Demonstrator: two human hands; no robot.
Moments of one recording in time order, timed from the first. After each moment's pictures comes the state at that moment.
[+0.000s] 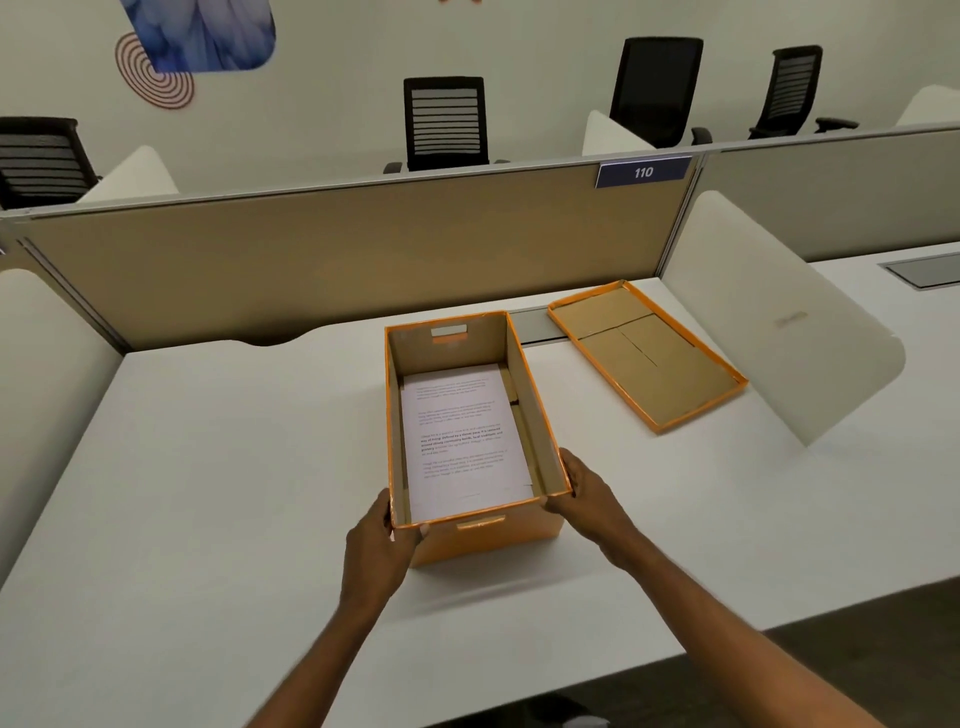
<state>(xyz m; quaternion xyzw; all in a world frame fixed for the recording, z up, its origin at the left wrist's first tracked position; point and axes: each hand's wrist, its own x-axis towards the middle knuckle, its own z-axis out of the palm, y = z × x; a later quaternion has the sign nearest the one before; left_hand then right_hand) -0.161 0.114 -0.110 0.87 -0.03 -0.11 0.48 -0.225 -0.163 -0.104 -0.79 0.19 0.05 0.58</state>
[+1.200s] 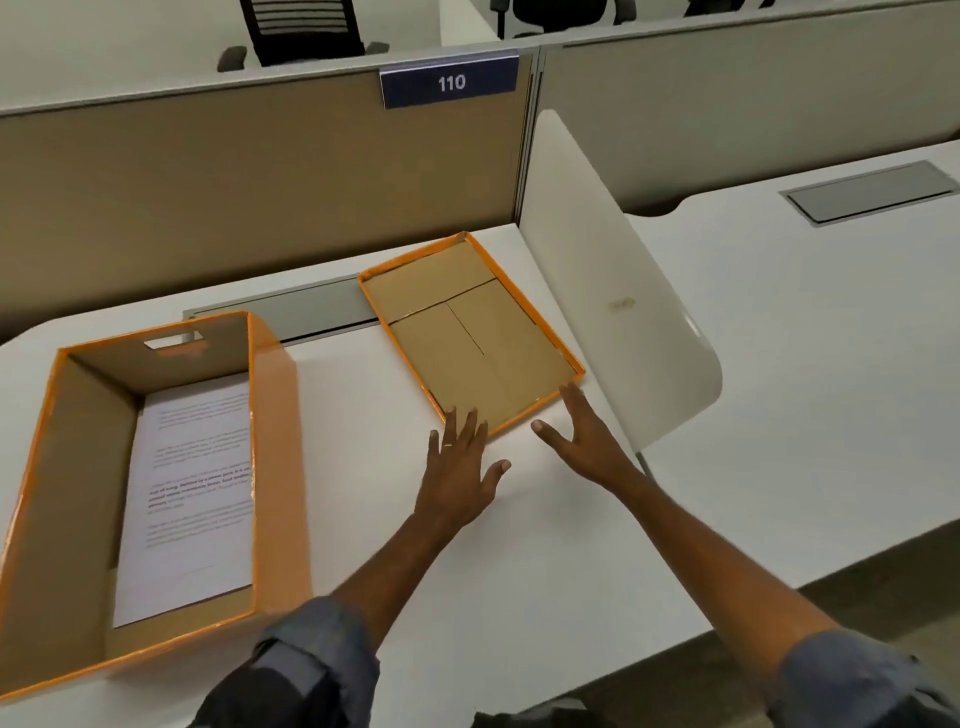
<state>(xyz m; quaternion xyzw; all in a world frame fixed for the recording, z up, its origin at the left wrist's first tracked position) -0.130 -0.368 -0.199 0.91 -0.33 -0.18 0.16 -0.203 -0.570 -0.171 -0.87 0.25 0.07 0.42</state>
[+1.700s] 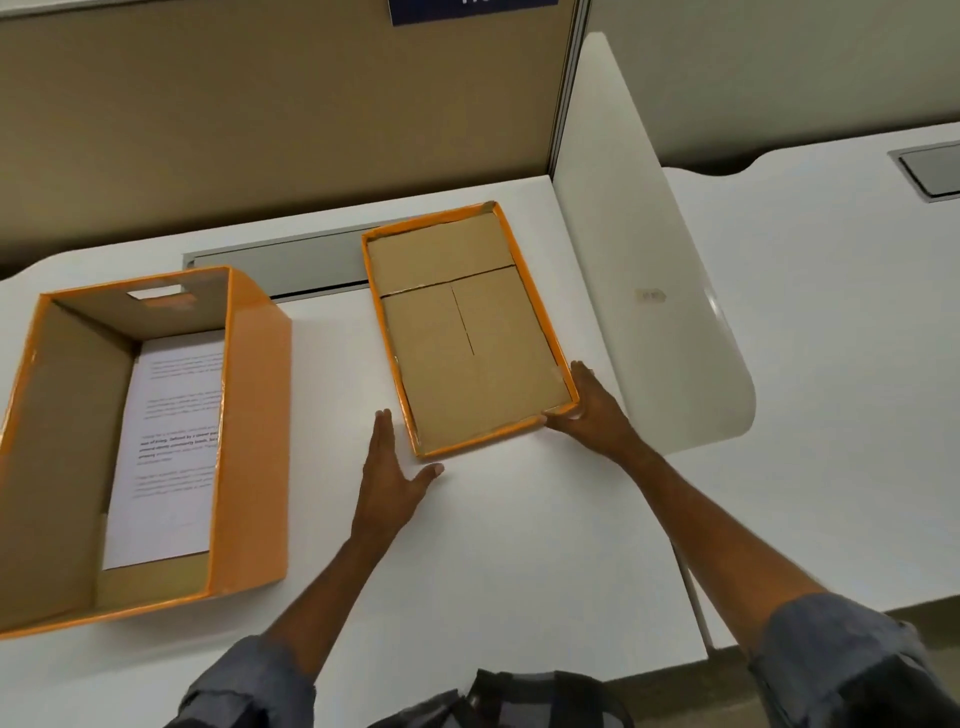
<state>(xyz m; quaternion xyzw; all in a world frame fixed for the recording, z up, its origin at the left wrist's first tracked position) -0.130 -0.324 -0.226 0.89 -0.03 -0.19 0.41 -0.160 -0.636 -0.214 -0.86 0.21 0.15 0.45</state>
